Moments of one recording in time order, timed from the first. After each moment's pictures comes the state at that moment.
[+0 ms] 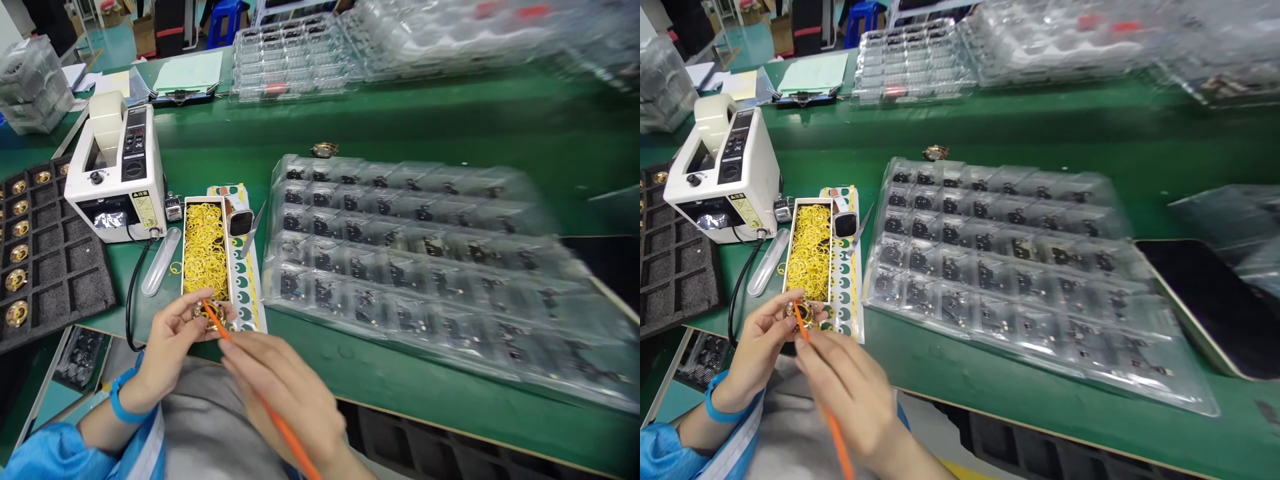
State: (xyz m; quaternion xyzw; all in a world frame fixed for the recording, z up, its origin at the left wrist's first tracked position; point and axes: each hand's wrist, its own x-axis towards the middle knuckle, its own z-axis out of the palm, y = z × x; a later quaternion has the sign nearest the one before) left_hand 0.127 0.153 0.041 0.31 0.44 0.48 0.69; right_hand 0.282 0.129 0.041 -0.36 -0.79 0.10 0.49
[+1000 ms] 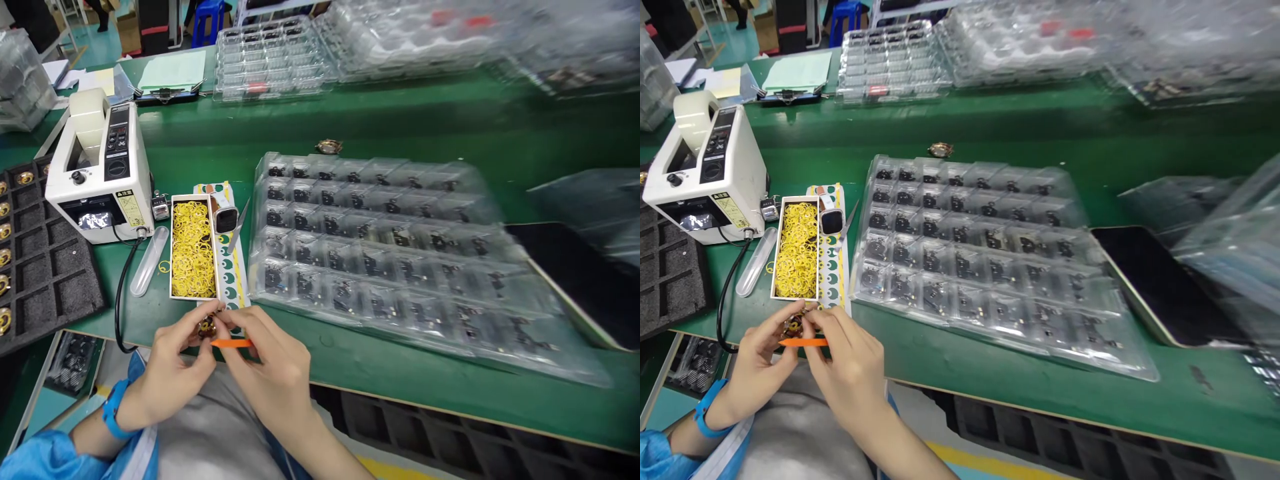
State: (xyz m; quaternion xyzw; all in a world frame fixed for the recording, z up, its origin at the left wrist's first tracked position) left_hand 0.131 0.139 0.043 0.58 0.46 0.43 0.52; right_hand 0.272 0.142 0.034 -0.52 -0.71 0.12 0.46
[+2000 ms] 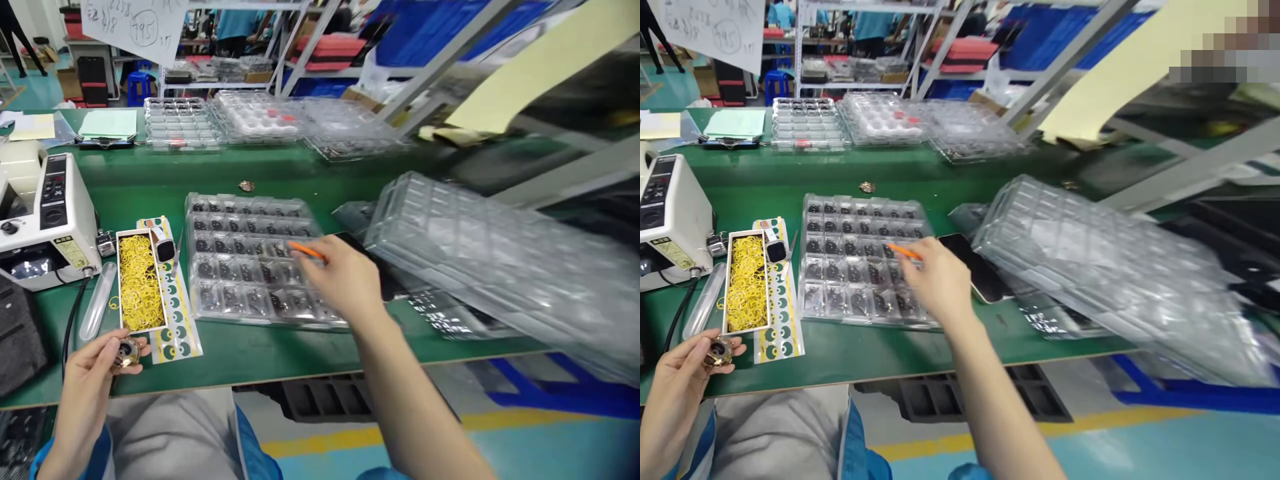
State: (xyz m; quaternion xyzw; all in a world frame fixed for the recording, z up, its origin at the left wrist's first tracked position) left_hand 0.103 0.168 0.054 0.28 0.53 0.48 0.64; right_hand 0.475 0.214 0.046 -0.71 -0.65 -0.04 0.27
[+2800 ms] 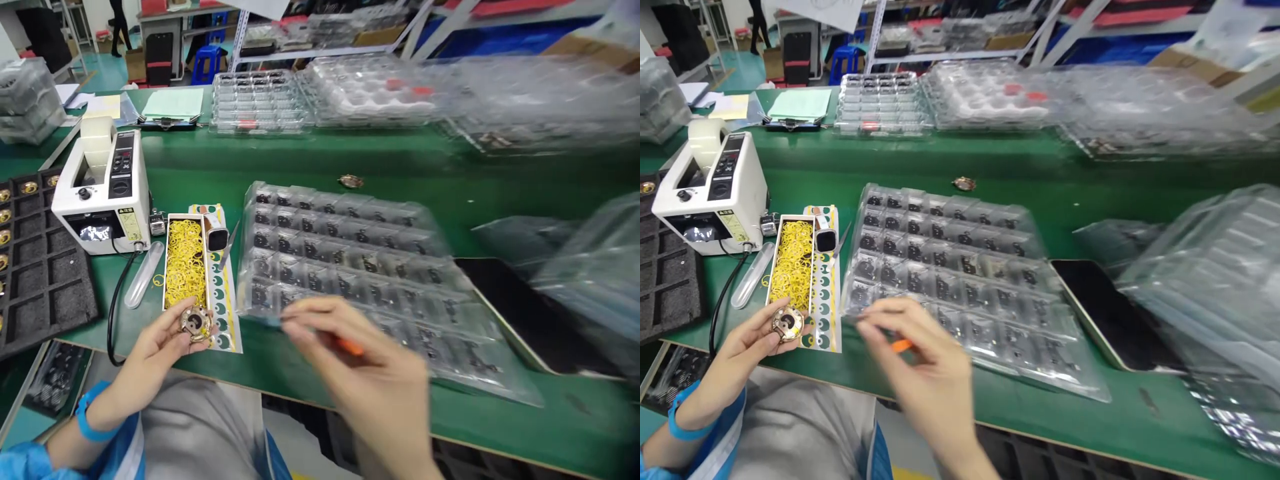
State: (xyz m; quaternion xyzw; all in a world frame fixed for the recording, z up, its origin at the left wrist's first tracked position) left_hand 0.119 0.154 0.056 0.37 0.43 0.42 0.71; right_hand 0.348 0.160 0.068 -0.52 -0.65 0.21 0.51
